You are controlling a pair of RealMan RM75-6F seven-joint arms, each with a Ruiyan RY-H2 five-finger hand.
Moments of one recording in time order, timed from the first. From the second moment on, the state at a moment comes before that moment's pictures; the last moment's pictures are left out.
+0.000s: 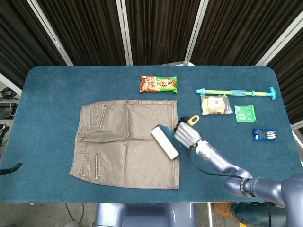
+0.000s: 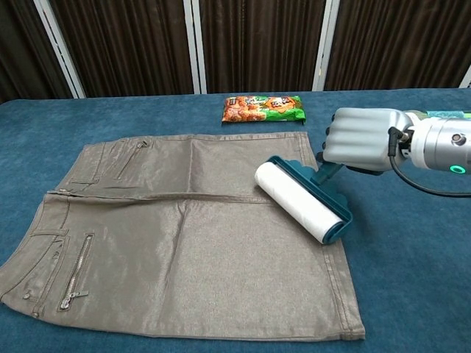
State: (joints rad) left arm -0.08 -0.94 -0.06 -1.76 1.40 1.42 -0.03; right arm 0.89 -1.48 0.00 -1.28 -1.36 0.78 -1.03
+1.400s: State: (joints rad) left arm -0.08 -0.93 -0.05 -1.76 1.40 1.42 -0.06; right arm 0.92 -1.48 -0.03 -1.52 -1.38 0.81 -1.28
